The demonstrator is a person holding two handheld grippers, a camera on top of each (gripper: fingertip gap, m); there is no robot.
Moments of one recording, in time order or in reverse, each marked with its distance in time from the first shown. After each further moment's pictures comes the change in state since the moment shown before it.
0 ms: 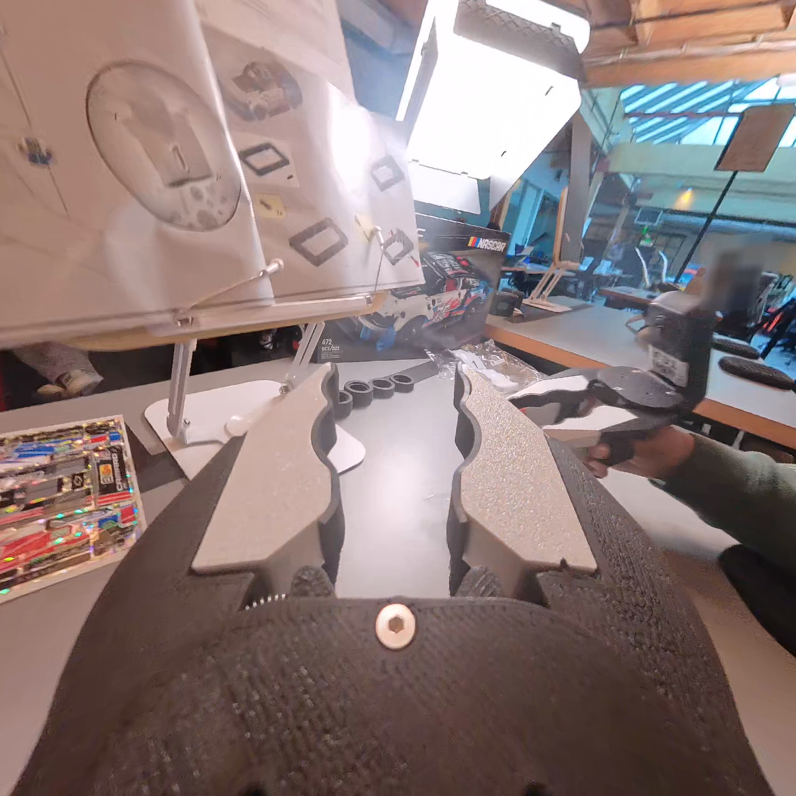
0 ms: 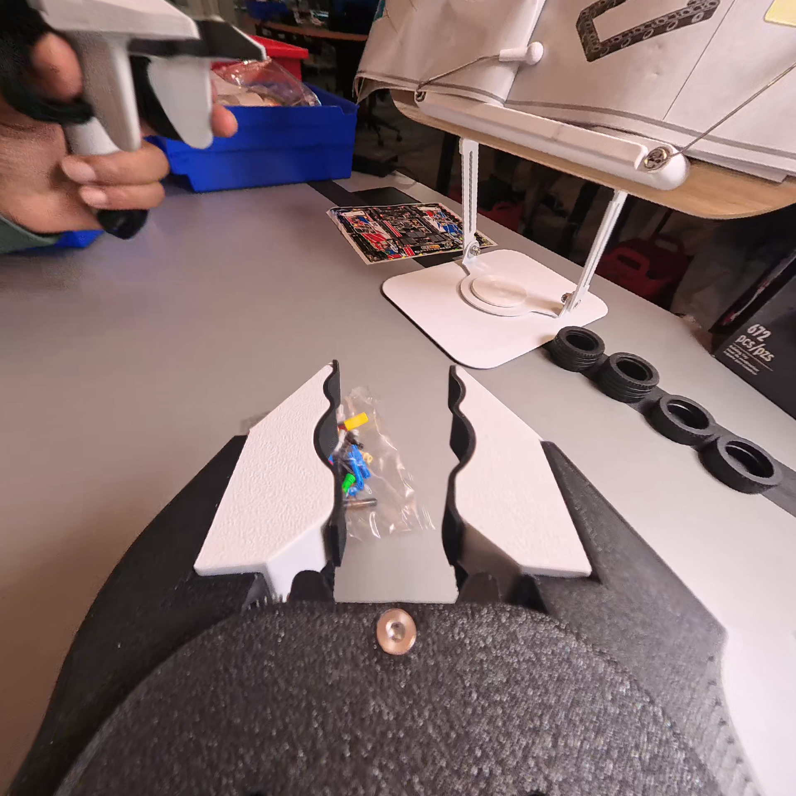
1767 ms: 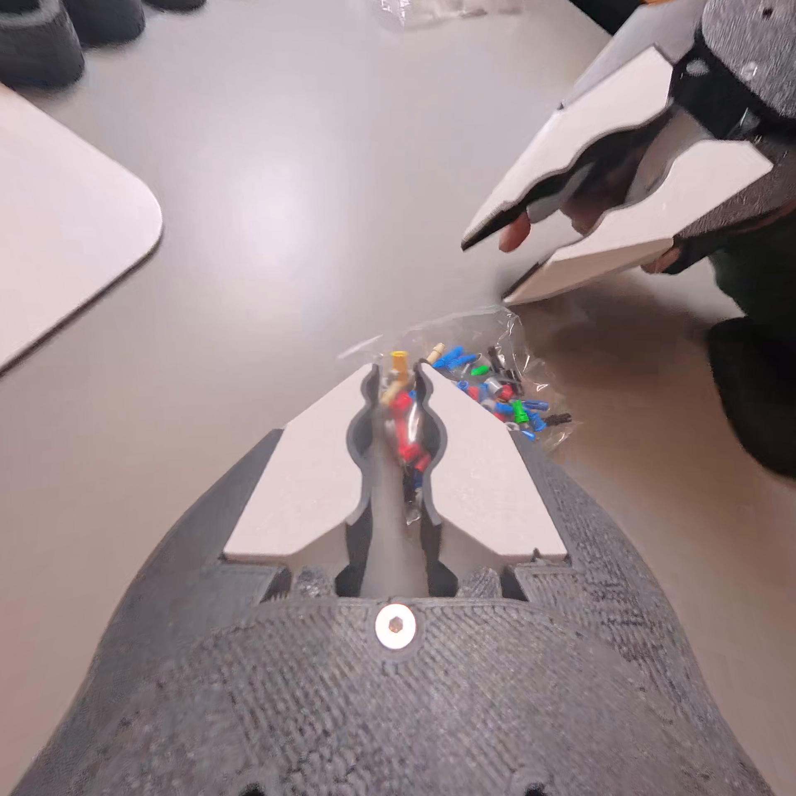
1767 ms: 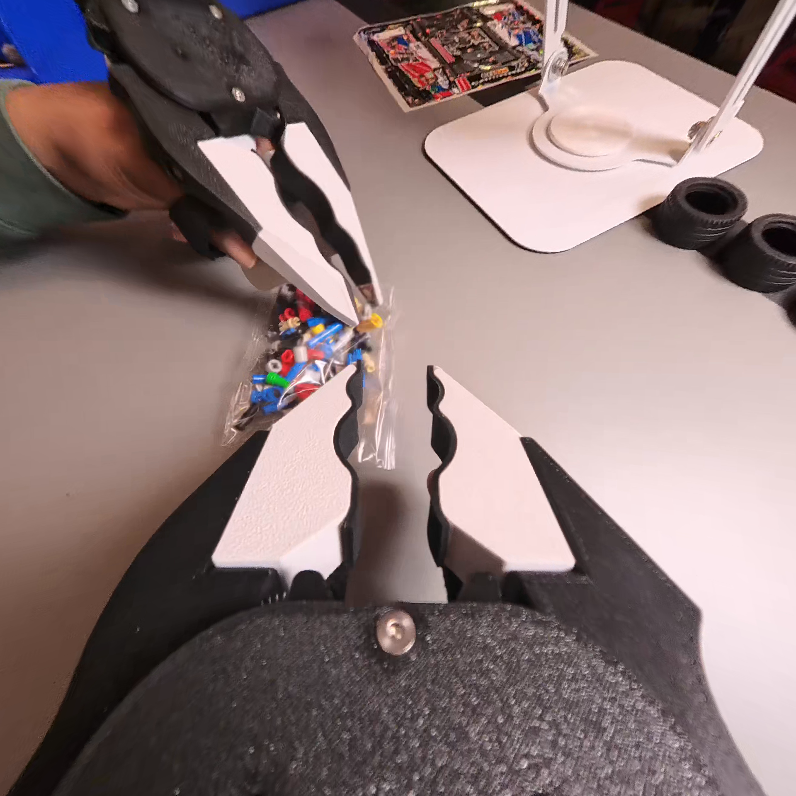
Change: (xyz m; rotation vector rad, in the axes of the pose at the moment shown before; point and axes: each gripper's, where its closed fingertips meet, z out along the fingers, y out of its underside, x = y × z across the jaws) left arm 0.053 0.192 0.064 -0.820 0.271 -0.102; right arm -0.014 0.056 0.003 -0.300 -0.142 0.104
